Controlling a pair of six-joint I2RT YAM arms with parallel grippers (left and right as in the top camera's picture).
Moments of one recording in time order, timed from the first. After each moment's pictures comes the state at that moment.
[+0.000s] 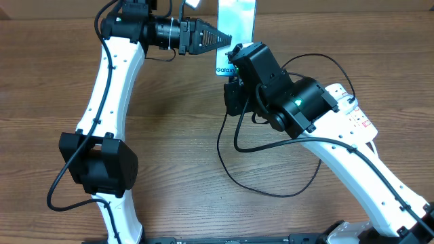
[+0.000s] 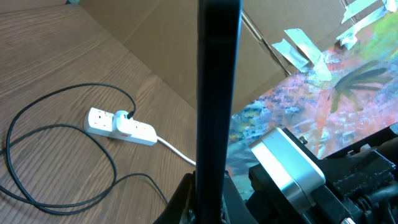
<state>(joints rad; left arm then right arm) -0.16 2.06 2.08 -0.89 1.44 0.06 0.66 1.58 1.67 -0.99 0.04 0.38</state>
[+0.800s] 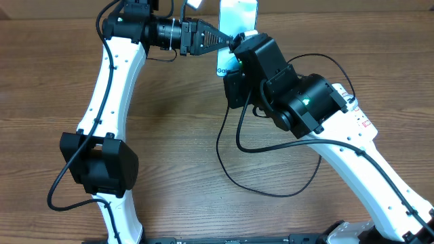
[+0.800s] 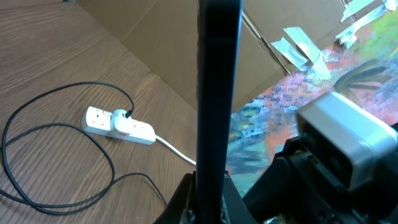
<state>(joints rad) -0.17 2.06 2.08 -0.89 1.44 0.06 0.66 1.58 1.75 -1.01 0.08 0.36</state>
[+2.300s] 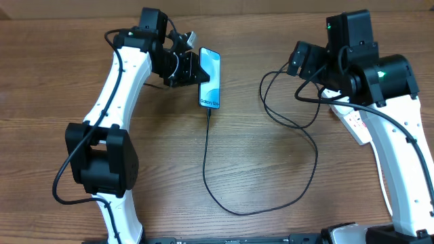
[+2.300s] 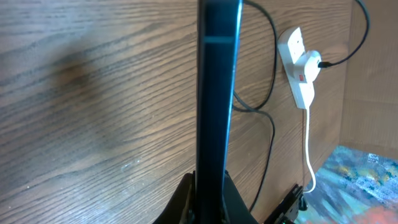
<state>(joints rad) -0.17 2.06 1.85 -1.08 0.71 -0.16 0.22 1.54 1.75 -1.14 0.09 0.48</state>
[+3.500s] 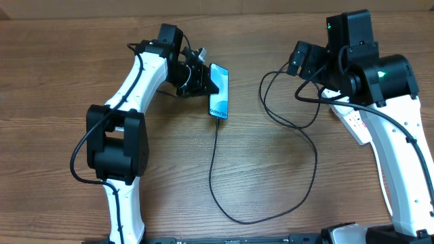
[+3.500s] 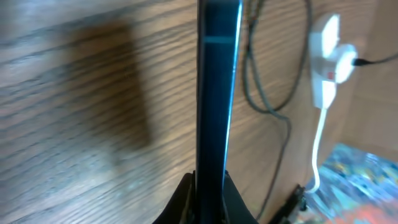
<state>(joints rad) -0.21 2.20 1.80 -0.97 0.73 -0.22 0.22 1.54 1.75 -1.14 0.09 0.48</state>
